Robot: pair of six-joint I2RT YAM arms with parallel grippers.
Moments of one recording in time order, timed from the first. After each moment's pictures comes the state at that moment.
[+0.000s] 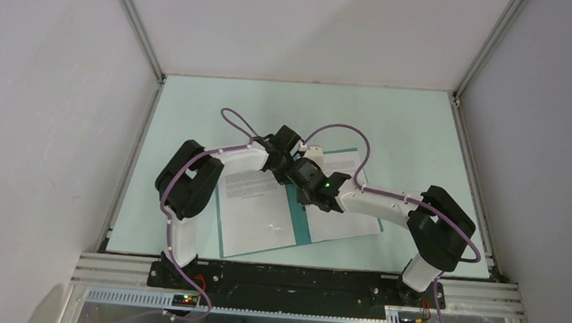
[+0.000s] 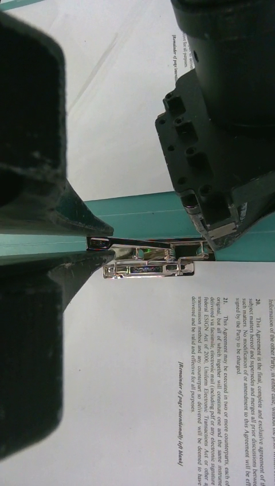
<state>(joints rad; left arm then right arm) -0.65 1.94 1.23 -0.42 0.02 -1.14 0.97 1.66 1.07 -0.36 0.37 0.69</state>
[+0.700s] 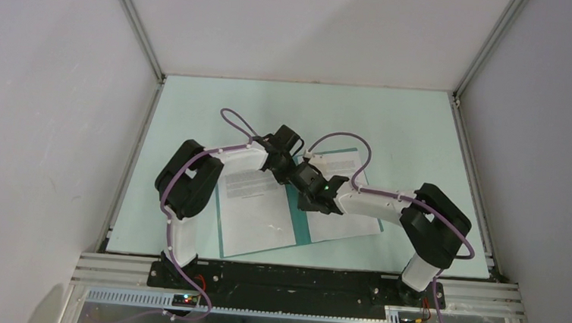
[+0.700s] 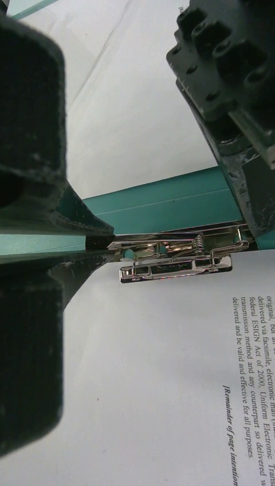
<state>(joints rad) -0.65 1.94 1.23 -0.42 0.03 -1.14 0.96 1.70 1.02 -0.36 0.30 0.82</state>
